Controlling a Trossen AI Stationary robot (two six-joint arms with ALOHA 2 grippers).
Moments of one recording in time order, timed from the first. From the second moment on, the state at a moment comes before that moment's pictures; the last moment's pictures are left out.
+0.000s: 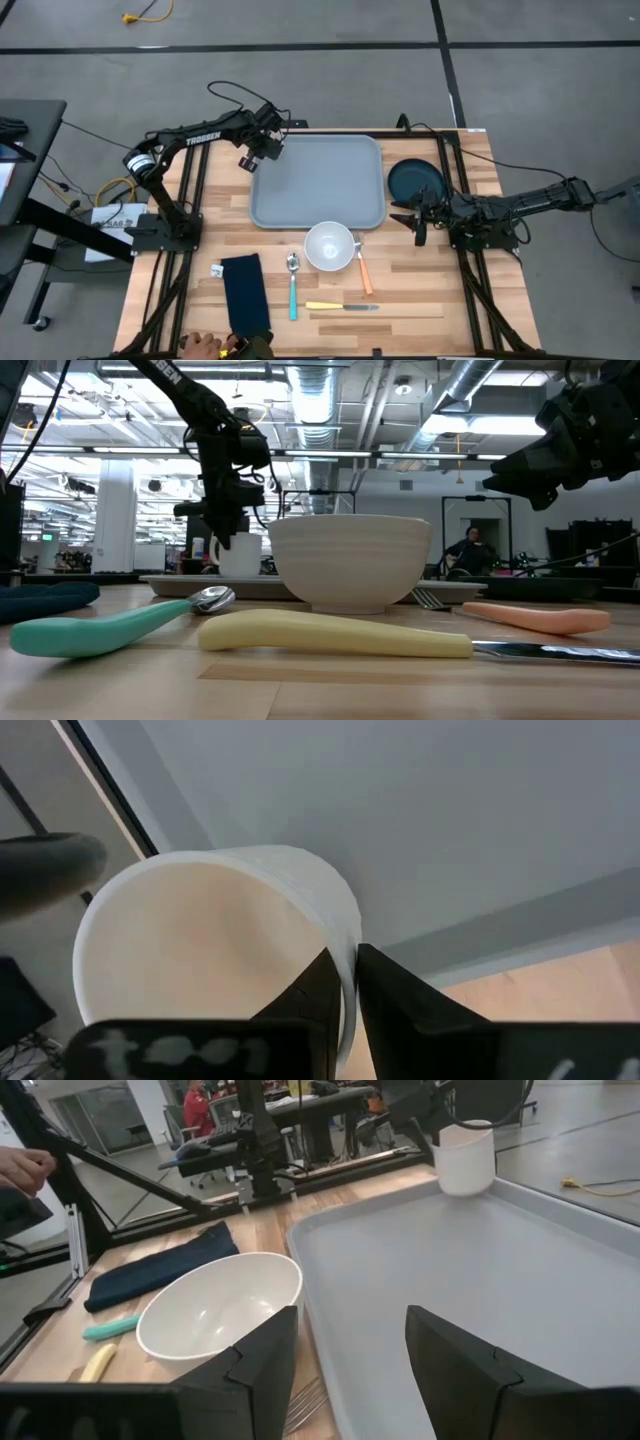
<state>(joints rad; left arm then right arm) 0.74 1.70 1.21 -0.73 -0.12 1.26 0.15 0.40 0.06 0.16 0.29 0.23</state>
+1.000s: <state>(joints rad) 0.74 1.70 1.21 -0.72 -0.15 1.21 0.15 0.40 0.06 0.16 0.29 0.23</state>
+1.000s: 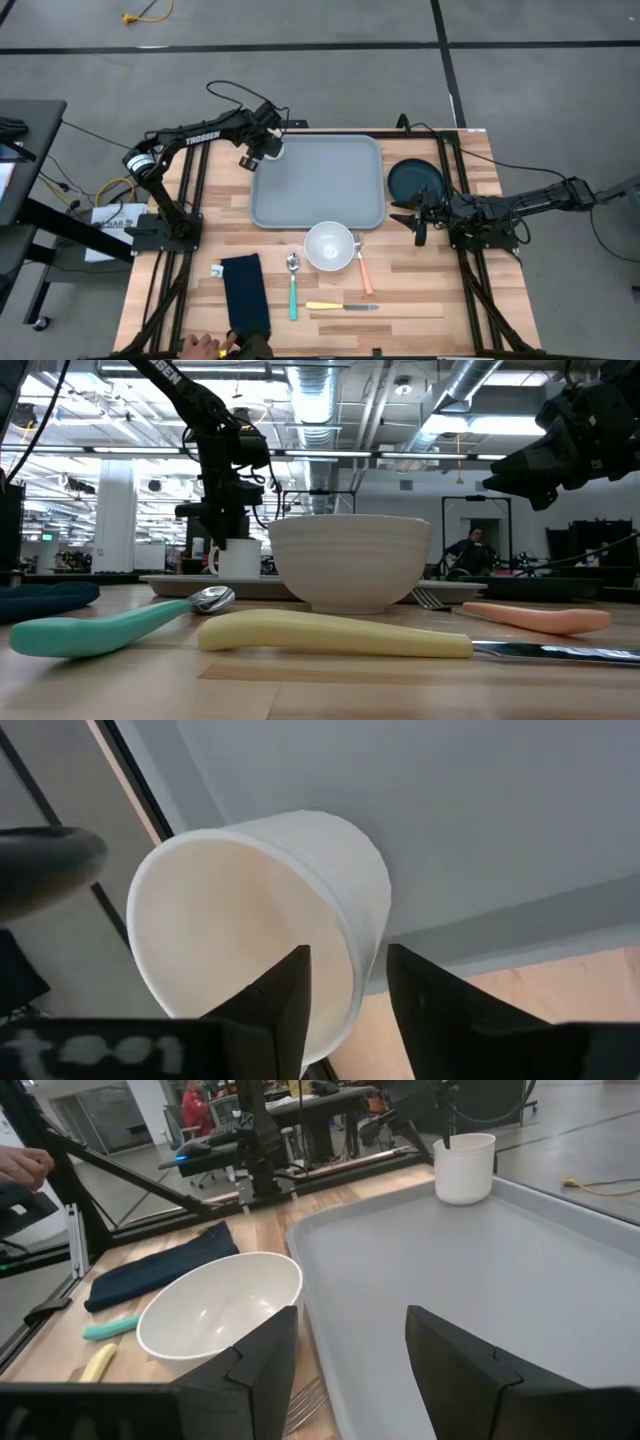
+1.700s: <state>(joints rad) 0.70 1.70 1.24 -0.80 -0.25 1.16 0.15 0.40 0.06 0.16 0.29 0.23</state>
